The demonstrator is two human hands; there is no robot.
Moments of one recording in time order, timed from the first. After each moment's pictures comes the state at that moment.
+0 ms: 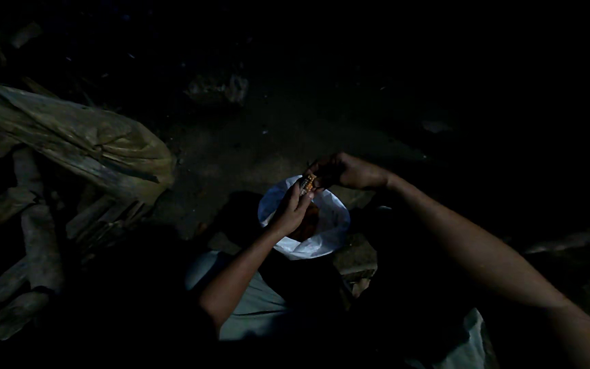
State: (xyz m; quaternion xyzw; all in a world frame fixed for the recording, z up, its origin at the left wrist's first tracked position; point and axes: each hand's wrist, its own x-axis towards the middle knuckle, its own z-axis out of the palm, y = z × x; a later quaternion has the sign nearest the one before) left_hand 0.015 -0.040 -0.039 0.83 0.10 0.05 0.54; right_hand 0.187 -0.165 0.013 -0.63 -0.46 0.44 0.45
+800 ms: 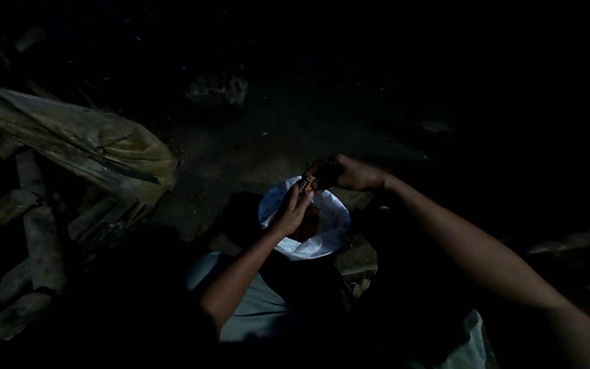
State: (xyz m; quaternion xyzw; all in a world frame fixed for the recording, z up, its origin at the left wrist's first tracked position) left_hand 0.012 -0.042 -0.041 0.81 0.11 0.05 0.57; right_hand 0.185 -0.164 0.013 -0.62 -0.47 0.44 0.45
